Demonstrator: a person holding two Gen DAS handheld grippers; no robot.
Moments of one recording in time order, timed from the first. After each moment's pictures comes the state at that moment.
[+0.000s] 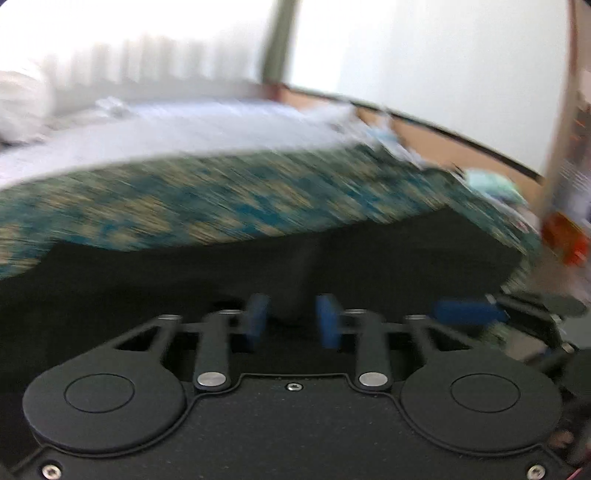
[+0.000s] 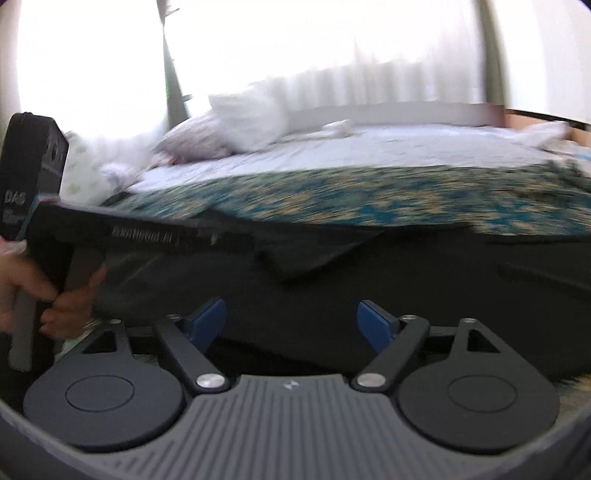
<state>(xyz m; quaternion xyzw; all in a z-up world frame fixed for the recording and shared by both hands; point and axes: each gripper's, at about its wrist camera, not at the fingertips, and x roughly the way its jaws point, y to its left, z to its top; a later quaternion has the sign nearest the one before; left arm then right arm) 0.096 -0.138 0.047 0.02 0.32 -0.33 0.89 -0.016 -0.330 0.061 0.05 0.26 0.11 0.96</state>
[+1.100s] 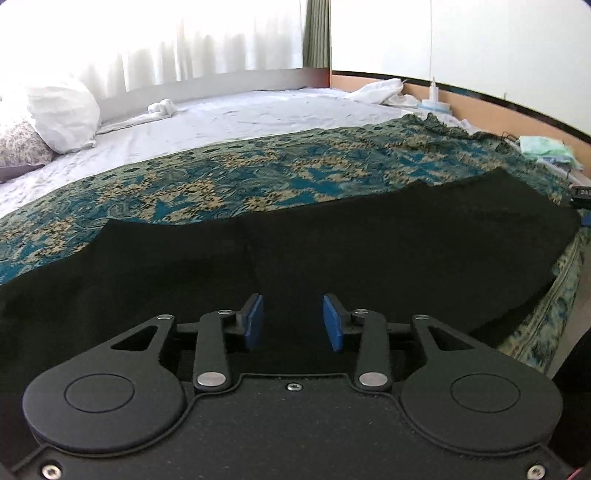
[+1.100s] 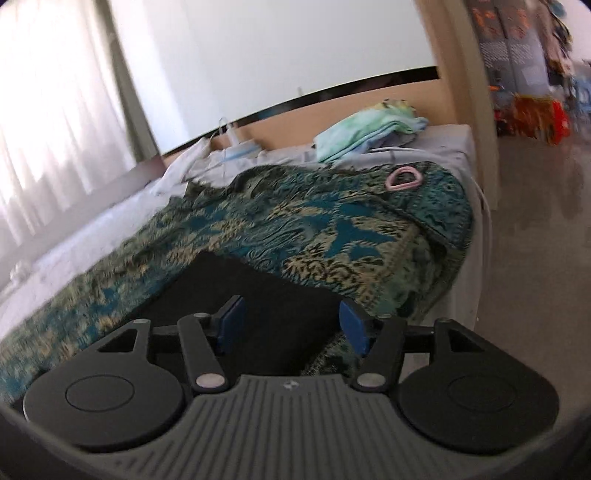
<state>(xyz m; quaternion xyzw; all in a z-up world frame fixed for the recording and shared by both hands) 0.058 -0.128 0.032 0.09 0.31 -0.20 0.92 -0.021 -0.574 0.031 0.21 0.20 -0.36 0.89</state>
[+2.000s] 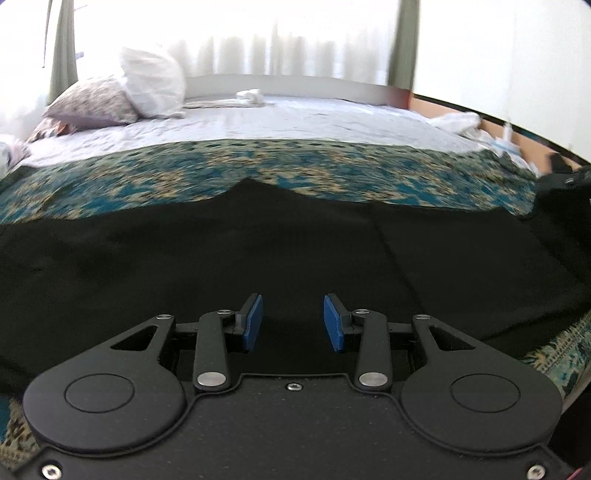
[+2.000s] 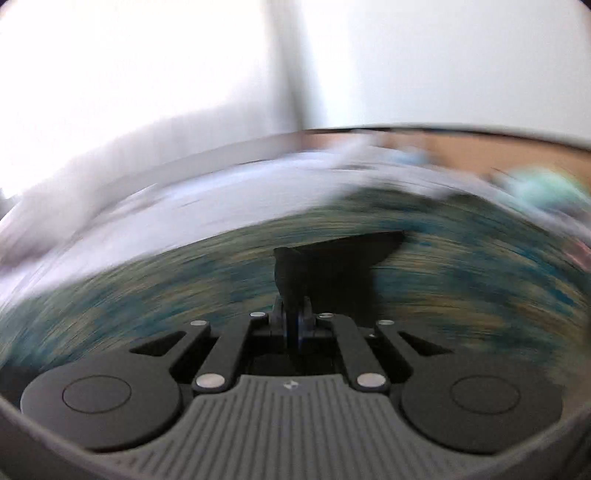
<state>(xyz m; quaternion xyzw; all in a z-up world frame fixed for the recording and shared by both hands) 0.045 -0.018 0.026 0.00 0.31 -0.10 0.95 0.060 -0.355 0.104 0.04 0.23 -0.05 0.97</state>
